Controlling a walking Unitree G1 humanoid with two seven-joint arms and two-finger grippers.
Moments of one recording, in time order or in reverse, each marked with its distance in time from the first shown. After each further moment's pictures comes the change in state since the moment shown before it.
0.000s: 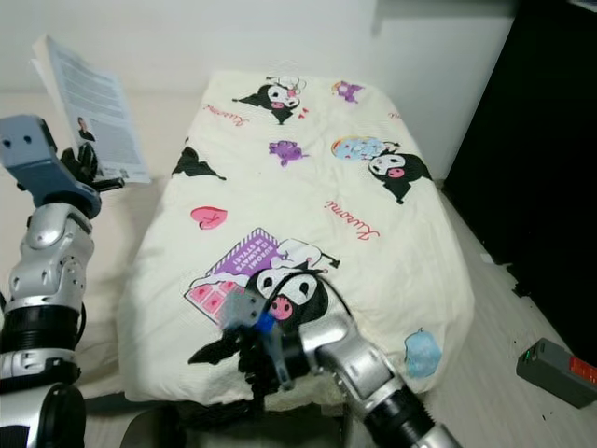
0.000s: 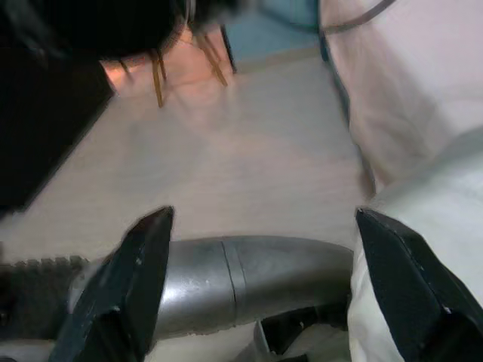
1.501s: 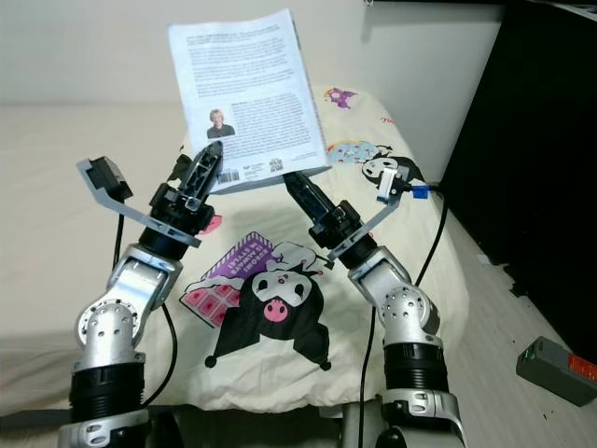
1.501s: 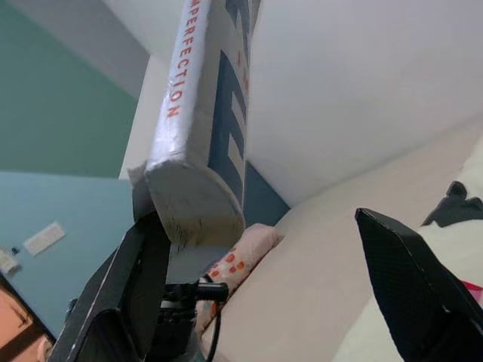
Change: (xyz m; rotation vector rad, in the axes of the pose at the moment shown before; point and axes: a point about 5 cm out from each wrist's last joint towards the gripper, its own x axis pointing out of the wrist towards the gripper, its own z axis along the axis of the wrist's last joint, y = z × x) left arm -0.086 -0.106 0.002 -1.195 0.081 -0.822; right arm -0.093 -0.050 0.074 0.312 -0.937 -0.533
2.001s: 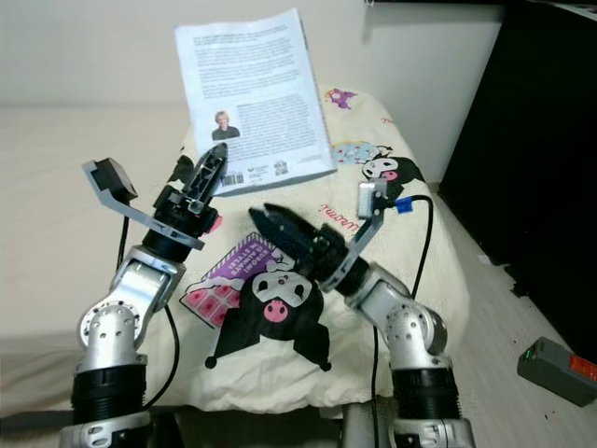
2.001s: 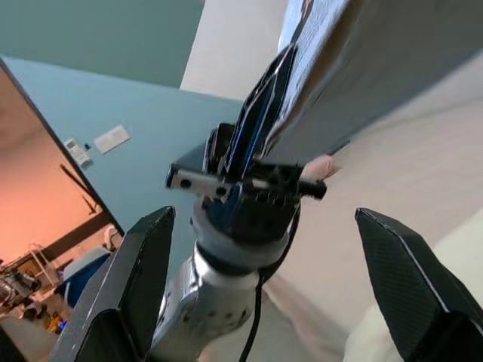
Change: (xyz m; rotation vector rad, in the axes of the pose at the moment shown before) left arm -0.001 0.000 -0.003 -0.014 0.012 -0.006; right arm -0.021 0.024 -0.030 -0.001 0.231 0.176
